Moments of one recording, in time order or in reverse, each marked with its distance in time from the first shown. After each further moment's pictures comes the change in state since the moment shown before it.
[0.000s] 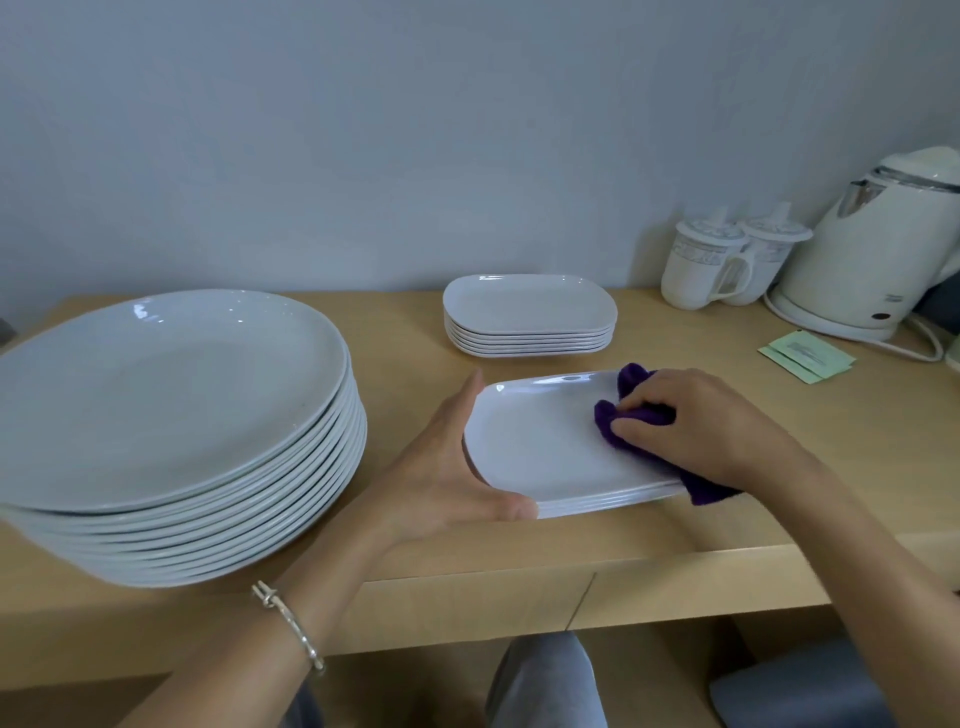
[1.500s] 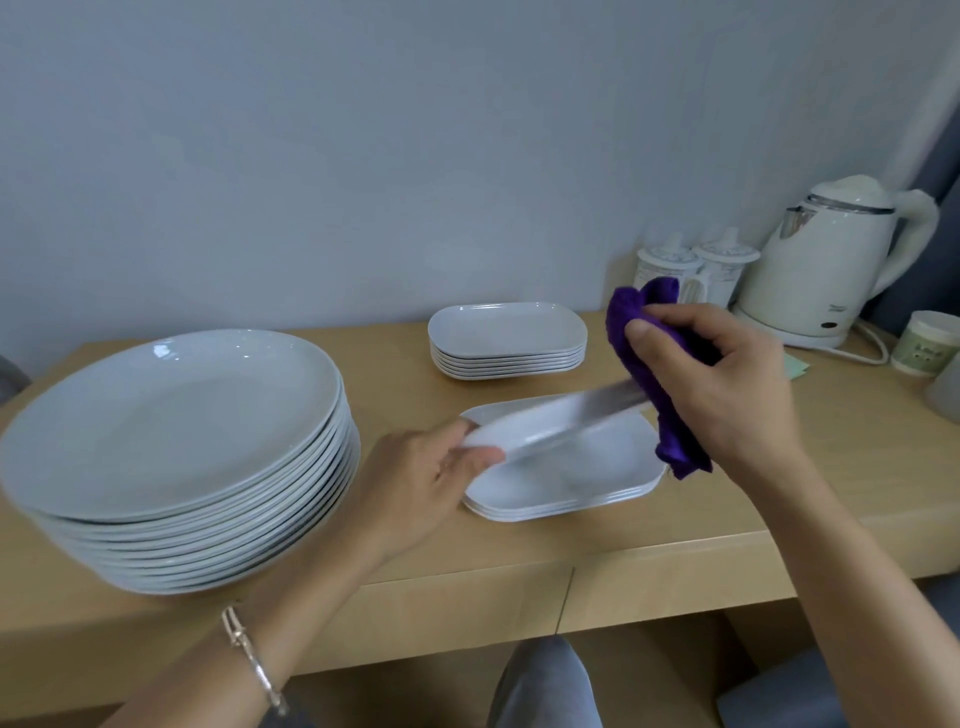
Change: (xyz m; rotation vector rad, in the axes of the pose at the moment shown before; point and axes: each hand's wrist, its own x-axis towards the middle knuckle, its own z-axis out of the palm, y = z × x) left_hand -0.025 0.028 -0.006 0.342 0.344 0.433; right_hand -0.043 -0.043 -0.034 0.686 0.664 -0.033
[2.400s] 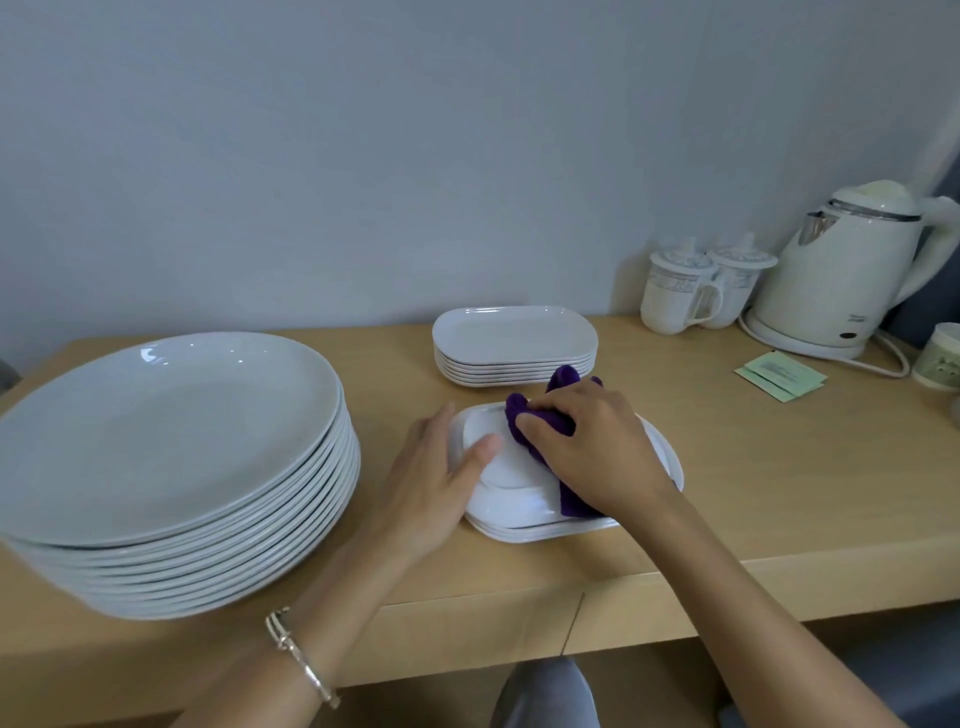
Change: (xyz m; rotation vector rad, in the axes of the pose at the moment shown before) left_hand 0.012 -0.024 0.026 -0.104 -0.106 -0.410; right_hand -0.006 0.051 0.080 -0.494 -0.388 -0.029
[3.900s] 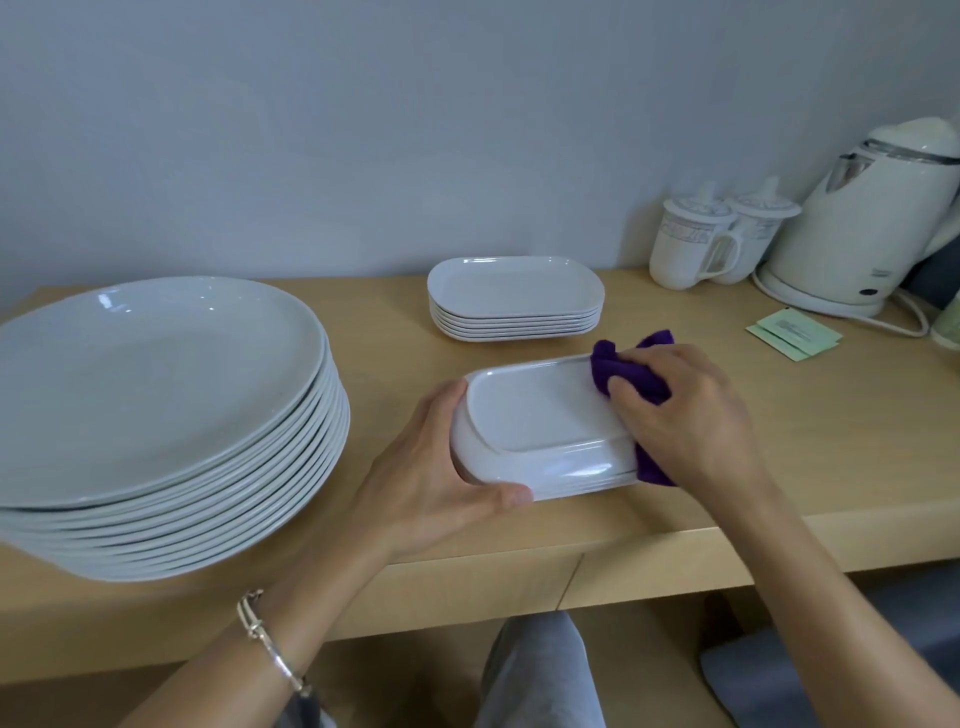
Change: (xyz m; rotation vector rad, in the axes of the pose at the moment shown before) left_hand -0.019 -0.009 0.004 -0.016 -0.153 0.065; right_hand -0.017 0.041 -0.026 -0.126 0.197 0.081
